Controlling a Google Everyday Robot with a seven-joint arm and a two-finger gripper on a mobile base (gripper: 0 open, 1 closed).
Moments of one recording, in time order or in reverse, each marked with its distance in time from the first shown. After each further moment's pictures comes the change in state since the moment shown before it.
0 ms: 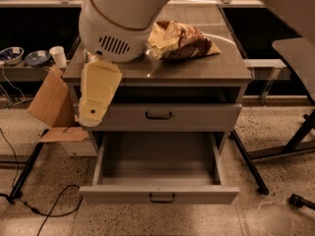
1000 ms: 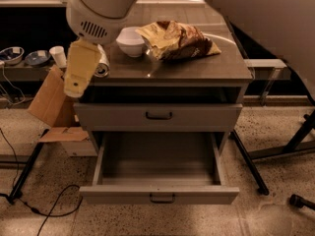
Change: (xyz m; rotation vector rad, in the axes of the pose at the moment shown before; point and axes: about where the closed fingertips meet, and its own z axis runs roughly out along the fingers) arm -0.019 -0.065 0.031 0.119 -0.029 0.057
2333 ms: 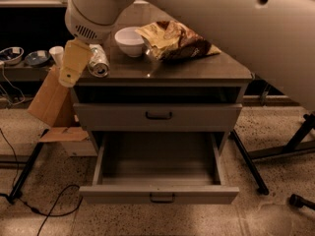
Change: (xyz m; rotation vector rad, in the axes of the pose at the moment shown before) arm -0.004 -0.044 0.063 0.029 -0.035 0.072
